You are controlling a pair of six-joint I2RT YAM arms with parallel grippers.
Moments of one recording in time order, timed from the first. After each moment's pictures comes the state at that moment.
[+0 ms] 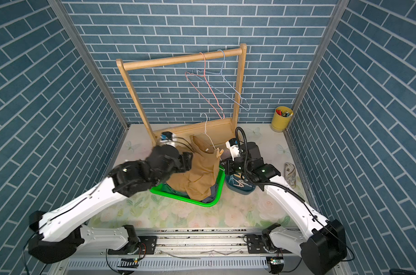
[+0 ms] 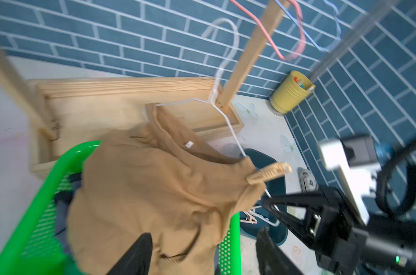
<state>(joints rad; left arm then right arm) -0.87 1.20 1.50 -0.89 -0.44 -0.78 0.55 1.14 0.96 -0.42 -0.38 0.32</state>
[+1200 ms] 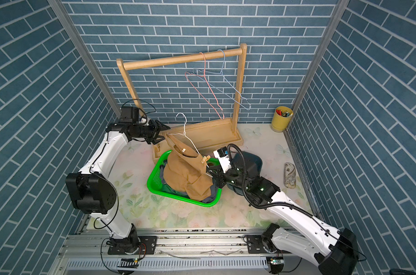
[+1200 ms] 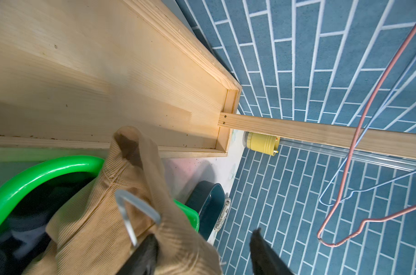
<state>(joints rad) -0.04 1.74 1.68 -0.75 0.68 -0.95 0.82 0.99 0.82 -0.15 -0.30 0.28</state>
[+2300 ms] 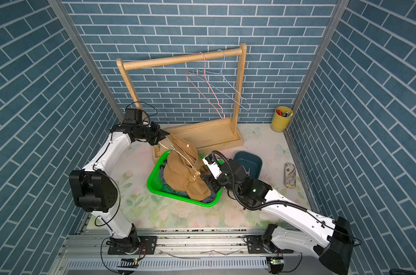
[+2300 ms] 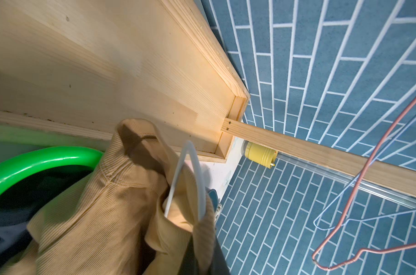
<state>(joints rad) -0.05 1.77 1.65 -0.72 0.63 -1.10 0.98 1.06 0.89 -0.29 -0.01 0.09</state>
